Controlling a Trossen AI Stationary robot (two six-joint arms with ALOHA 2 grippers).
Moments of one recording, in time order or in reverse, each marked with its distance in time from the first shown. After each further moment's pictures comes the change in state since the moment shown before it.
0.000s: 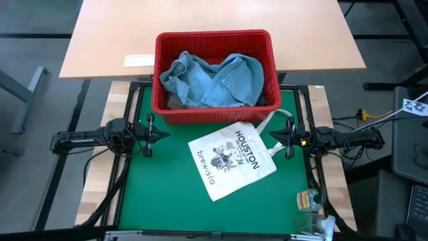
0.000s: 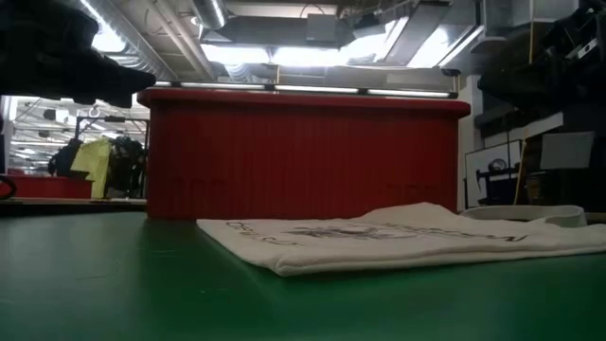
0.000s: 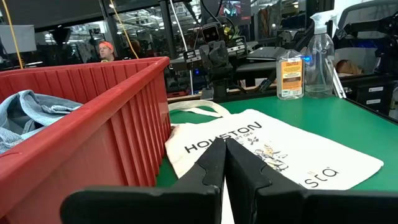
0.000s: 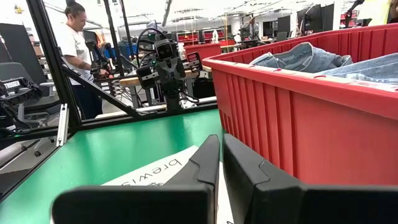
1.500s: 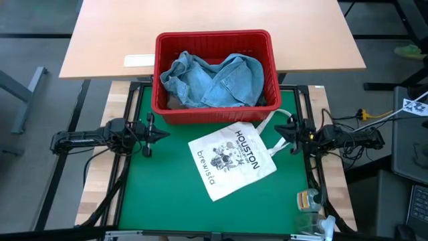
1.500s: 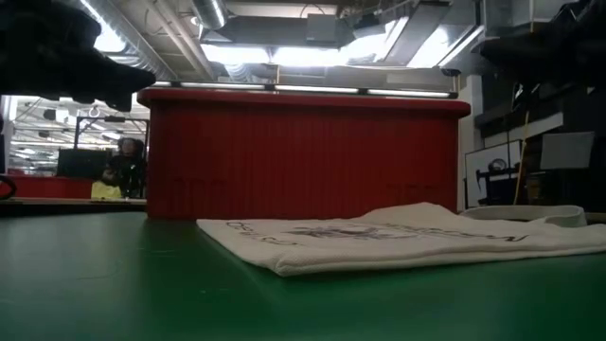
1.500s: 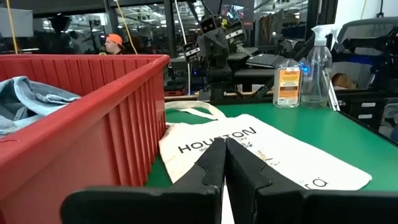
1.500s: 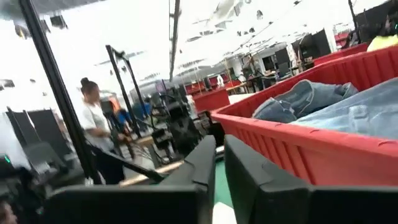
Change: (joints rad) left arm 0.000 0.000 0.000 0.015 -0.012 -0.103; right arm 0.000 0.000 -0.001 0.235 0.019 0.168
